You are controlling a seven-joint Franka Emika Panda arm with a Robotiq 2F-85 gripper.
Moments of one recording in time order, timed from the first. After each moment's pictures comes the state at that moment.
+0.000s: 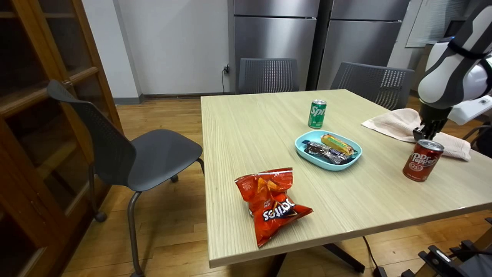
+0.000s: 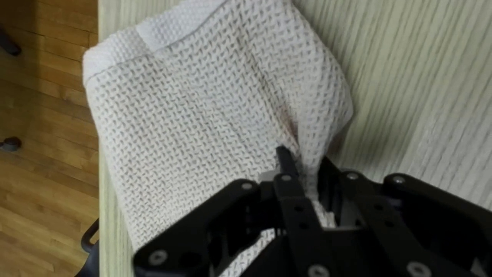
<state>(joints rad) -0.29 0.71 -0.33 -2.05 -0.27 2.86 -0.38</state>
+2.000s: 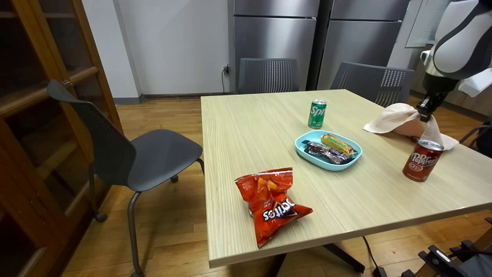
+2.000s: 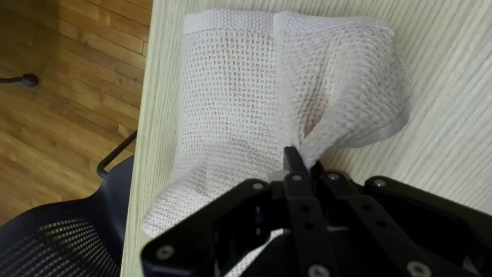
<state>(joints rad) -0.24 0.47 -0.33 -2.19 -0.39 2.86 -0.38</state>
